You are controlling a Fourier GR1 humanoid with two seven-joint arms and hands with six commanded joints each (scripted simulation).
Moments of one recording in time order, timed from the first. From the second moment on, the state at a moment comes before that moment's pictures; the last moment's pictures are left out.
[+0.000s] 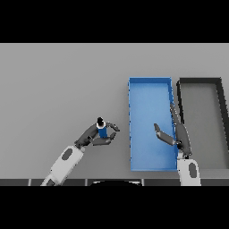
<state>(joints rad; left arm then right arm) -0.23 0.16 -0.52 -1.26 0.11 -0.15 -0.16 0.09 -0.17 0.05 -1.68 0.15 0.05 -0.11</state>
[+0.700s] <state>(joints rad) -0.23 0.10 -0.52 -1.41 0.05 -0.11 -0.21 0.07 -0.16 0.05 -1.66 0.14 0.05 -0.10</state>
